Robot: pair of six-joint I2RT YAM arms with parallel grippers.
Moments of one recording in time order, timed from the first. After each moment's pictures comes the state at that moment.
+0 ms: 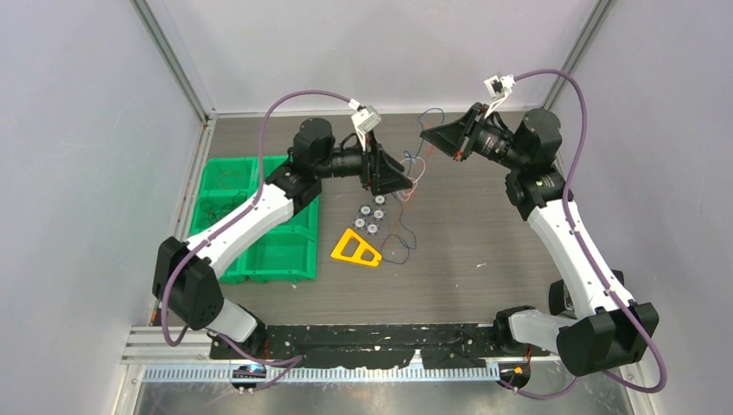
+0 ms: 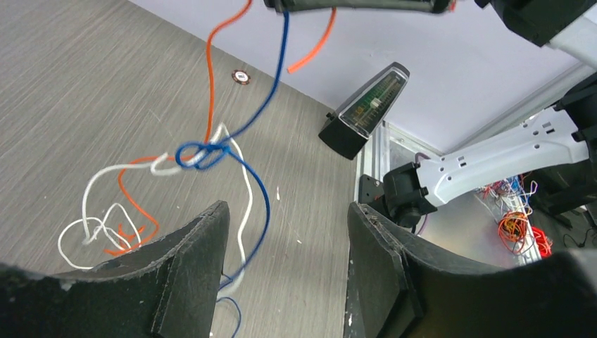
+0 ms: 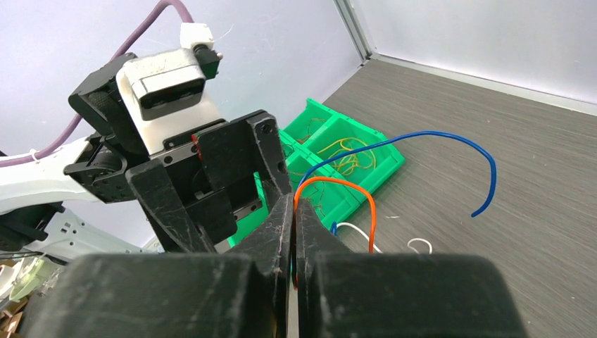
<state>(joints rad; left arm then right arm) -0.62 1.48 1.26 0.13 0.80 -0.37 0.20 1.19 1.18 0.10 -0.78 0.55</state>
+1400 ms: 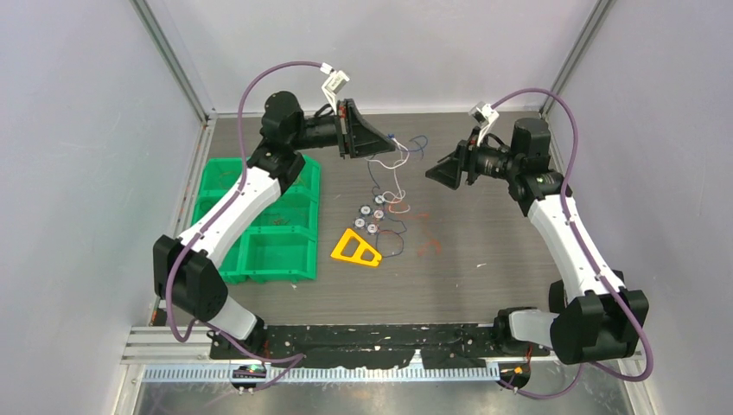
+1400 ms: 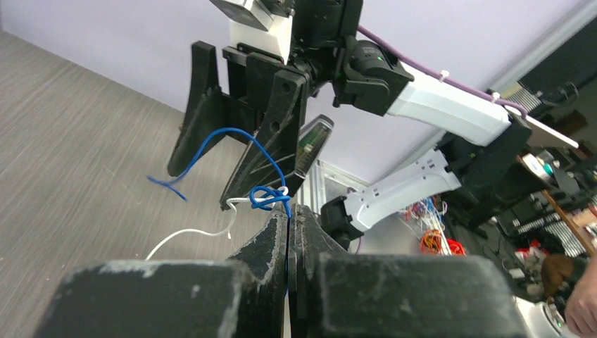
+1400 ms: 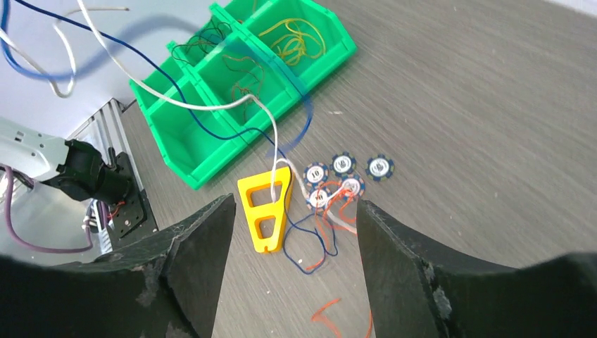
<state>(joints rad) -0.47 1.54 1.42 0.31 1.02 -0.71 0.09 1.24 1.11 -0.26 -0.92 0.07</state>
